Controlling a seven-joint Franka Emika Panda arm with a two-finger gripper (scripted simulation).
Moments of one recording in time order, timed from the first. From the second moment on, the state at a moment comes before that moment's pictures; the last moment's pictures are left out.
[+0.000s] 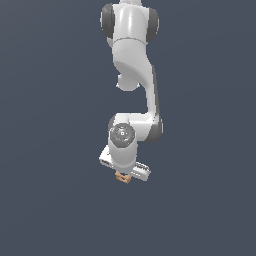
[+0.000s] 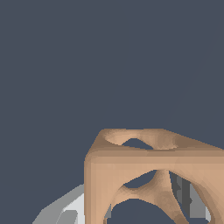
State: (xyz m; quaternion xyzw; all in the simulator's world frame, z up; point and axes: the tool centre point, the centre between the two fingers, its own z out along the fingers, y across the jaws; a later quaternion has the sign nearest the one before) arm 0.100 -0.015 0.039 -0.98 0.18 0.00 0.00
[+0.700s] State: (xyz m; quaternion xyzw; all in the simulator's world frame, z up) arm 0.090 -0.019 0.062 -0.98 0.18 0.00 0.00
